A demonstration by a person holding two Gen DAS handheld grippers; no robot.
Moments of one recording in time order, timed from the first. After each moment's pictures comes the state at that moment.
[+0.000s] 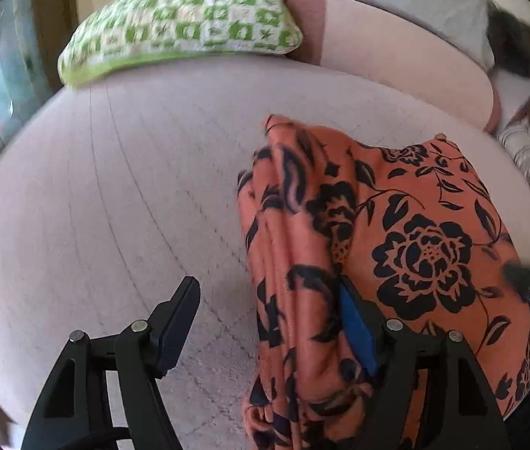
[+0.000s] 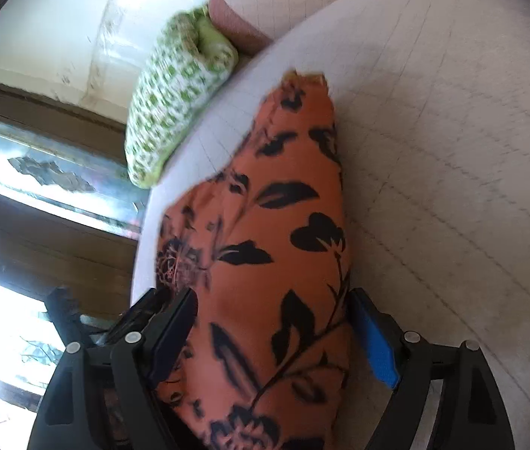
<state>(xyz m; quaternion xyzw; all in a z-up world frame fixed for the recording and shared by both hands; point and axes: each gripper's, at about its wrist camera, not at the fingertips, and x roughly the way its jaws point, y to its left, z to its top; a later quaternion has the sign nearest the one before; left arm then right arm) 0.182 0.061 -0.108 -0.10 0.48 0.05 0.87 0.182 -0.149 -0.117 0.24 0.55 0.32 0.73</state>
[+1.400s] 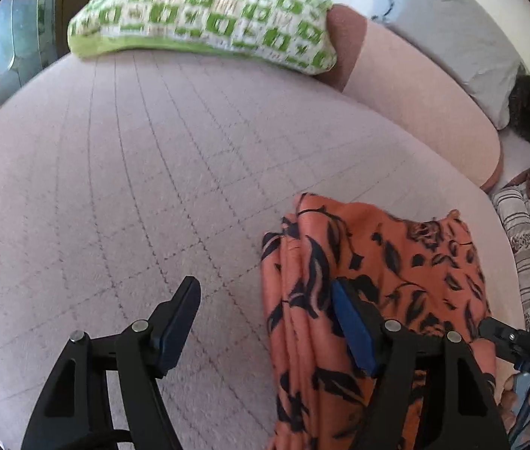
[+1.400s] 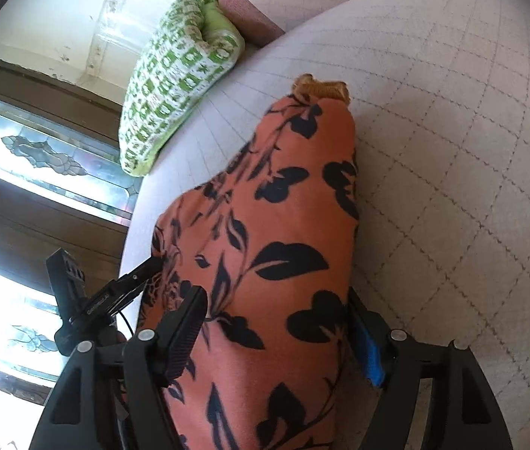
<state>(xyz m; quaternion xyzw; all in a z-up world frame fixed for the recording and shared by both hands) 0.212 0.119 -0.097 -0.19 0.46 0.05 0.86 0.217 -0.143 -0.106 0.22 0.53 0.33 0.75</state>
